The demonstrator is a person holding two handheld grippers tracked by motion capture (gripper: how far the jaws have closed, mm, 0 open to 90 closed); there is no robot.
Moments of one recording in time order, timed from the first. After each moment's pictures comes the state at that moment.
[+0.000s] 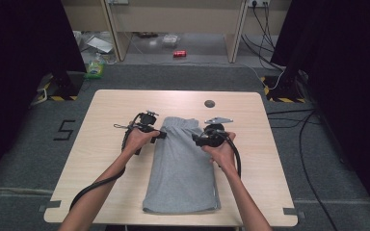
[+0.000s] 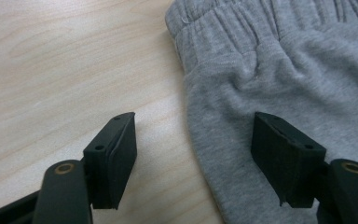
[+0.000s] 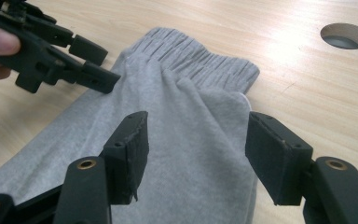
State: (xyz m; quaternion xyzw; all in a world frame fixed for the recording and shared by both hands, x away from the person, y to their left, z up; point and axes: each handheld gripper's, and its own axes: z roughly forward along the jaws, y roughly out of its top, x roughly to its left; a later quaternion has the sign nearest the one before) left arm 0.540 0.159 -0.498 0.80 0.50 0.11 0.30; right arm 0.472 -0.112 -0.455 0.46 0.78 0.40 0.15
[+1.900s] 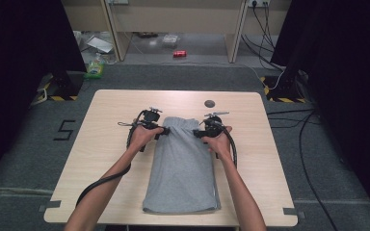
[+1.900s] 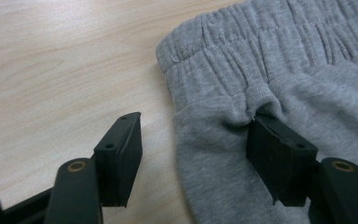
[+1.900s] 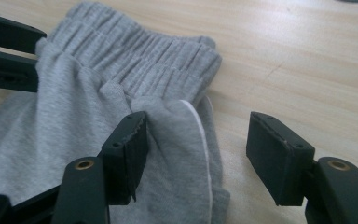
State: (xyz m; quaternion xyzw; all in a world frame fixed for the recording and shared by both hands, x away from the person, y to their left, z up) left arm 0.552 0.148 -0.495 0.79 0.51 0.11 0.32; right arm 0.533 -0.114 -0.496 0.51 0.77 0.36 0.11
